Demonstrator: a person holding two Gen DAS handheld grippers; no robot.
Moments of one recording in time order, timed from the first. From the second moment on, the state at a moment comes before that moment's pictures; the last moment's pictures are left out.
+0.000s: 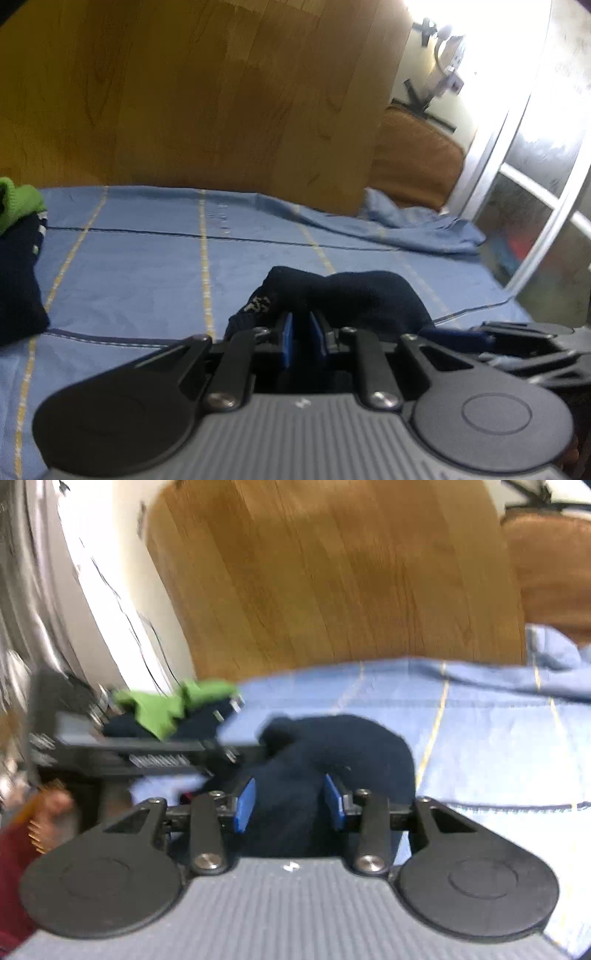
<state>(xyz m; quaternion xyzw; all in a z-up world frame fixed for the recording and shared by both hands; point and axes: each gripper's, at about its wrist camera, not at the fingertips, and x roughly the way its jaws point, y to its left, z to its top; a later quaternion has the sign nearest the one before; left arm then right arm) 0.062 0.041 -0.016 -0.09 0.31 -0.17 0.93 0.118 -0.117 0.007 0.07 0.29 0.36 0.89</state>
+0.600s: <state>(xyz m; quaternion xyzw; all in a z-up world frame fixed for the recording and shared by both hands) 0.017 0.087 0.001 -0.16 0.30 -0.16 0.93 0.091 -0.175 -0.010 0.21 0.26 0.35 0.88</state>
